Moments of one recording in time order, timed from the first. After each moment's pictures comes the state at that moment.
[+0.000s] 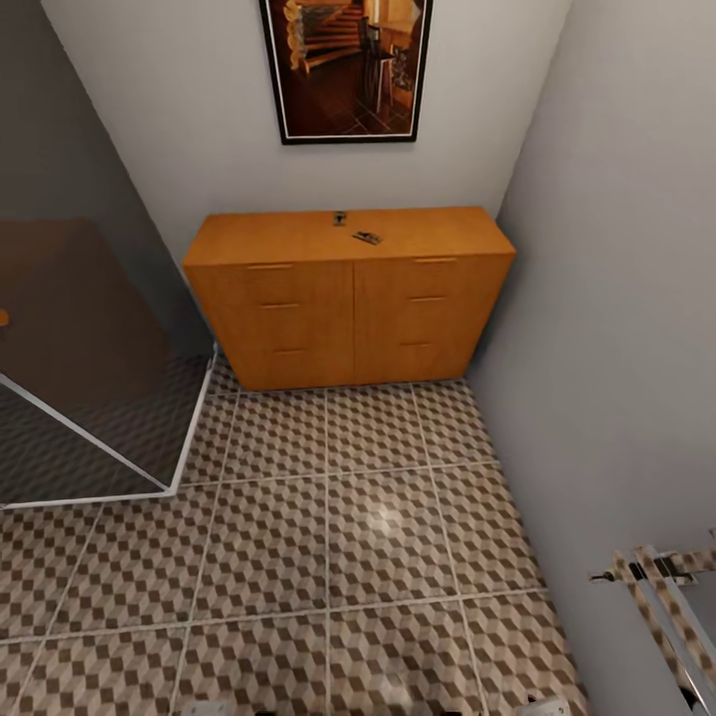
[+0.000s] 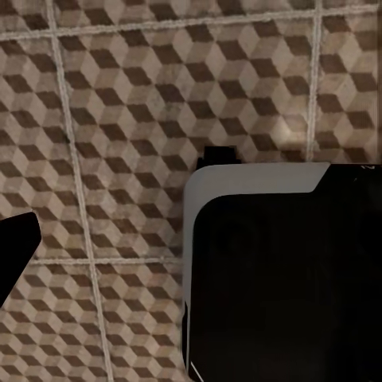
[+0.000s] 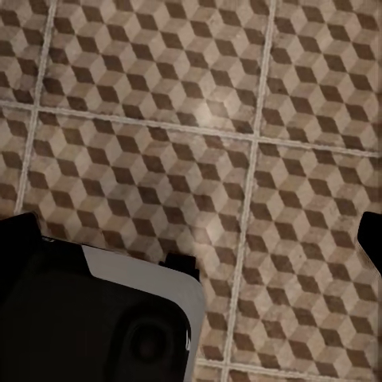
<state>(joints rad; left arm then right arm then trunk) -0.45 0.04 -0.30 0.07 0.33 -0.27 0.01 -0.35 -0.10 0.14 -0.01 0.03 -0.66 0.08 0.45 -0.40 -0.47</state>
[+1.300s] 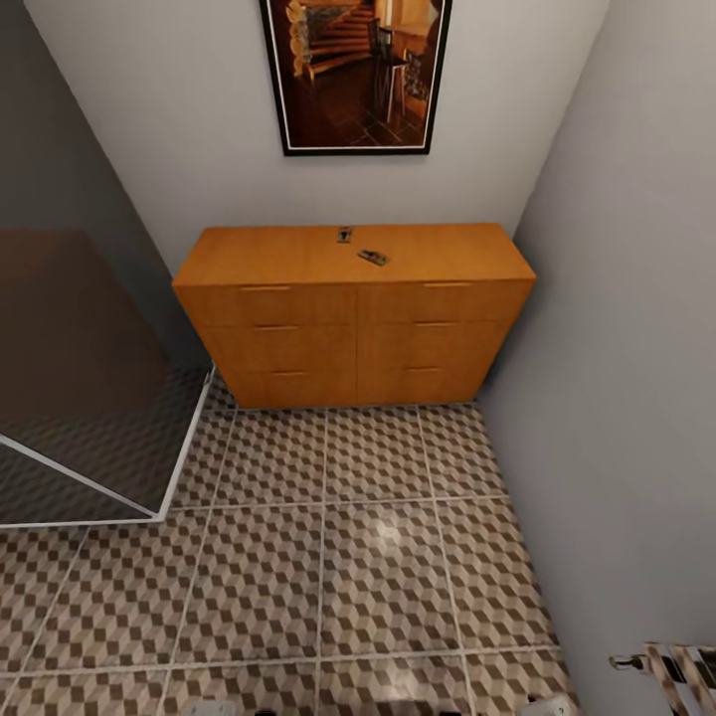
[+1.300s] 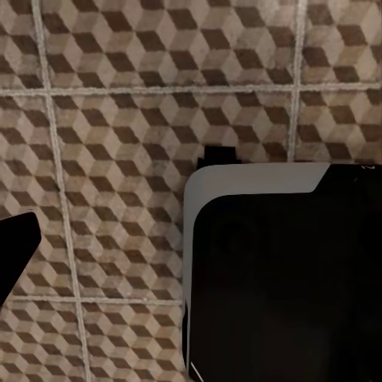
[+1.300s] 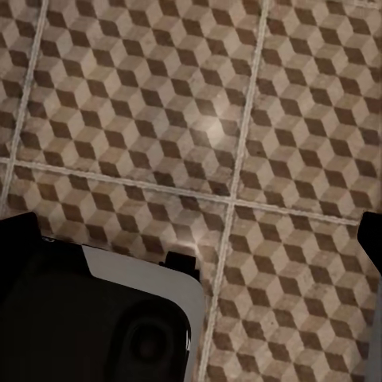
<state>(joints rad) -0.45 0.04 -0.30 0.07 0.33 -0.27 0.01 -0.35 -0.10 0.14 -0.01 0.03 -0.66 0.08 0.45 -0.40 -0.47</state>
